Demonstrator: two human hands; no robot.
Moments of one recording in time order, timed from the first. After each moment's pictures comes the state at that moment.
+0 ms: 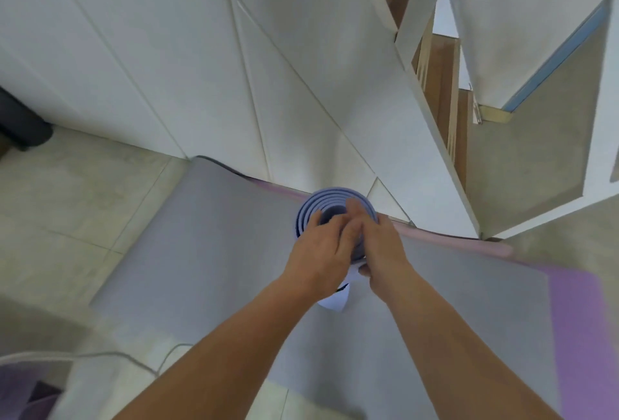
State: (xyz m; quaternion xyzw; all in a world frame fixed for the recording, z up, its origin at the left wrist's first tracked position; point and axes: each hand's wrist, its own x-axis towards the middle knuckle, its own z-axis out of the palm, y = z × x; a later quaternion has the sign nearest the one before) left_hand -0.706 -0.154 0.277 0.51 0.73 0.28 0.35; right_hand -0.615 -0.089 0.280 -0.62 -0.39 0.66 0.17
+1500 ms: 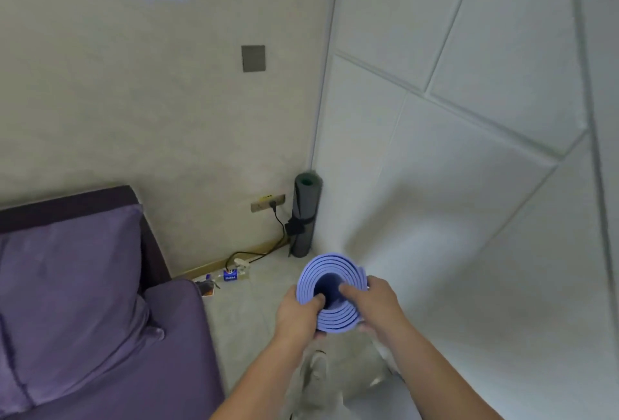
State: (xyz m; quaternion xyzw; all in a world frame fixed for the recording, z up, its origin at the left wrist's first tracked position) left_hand -1.325 -0.450 0.620 -0.13 0.67 0.69 0.23; right_hand -1.306 -0.306 0.655 -0.31 -0.79 0.52 -0.06
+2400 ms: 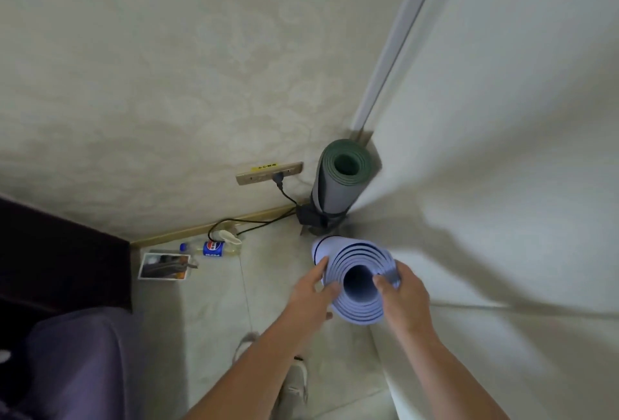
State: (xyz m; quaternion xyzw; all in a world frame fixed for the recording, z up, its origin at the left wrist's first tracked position) left_hand -1.847 -0.287 0.310 -0.21 0.62 0.67 0.36; right_hand -1.840 -0.124 0.353 -0.28 -0.88 0.37 -0.12
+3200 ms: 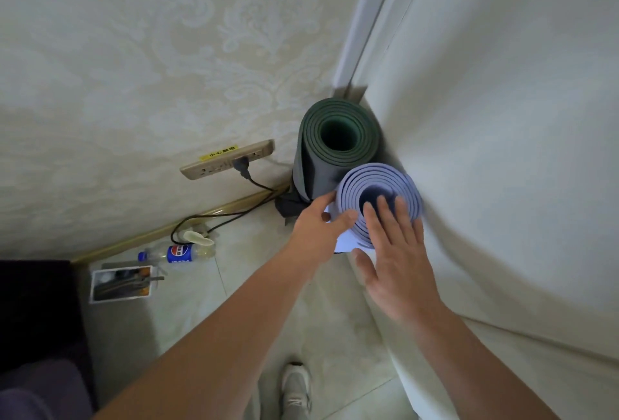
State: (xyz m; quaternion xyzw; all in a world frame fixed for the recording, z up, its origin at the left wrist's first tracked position) left_hand -1.996 -0.240 0.242 -0.12 0.69 0.63 0.34; right_hand -1.917 -0.096 0.230 -0.01 -0.99 0.09 -0.04
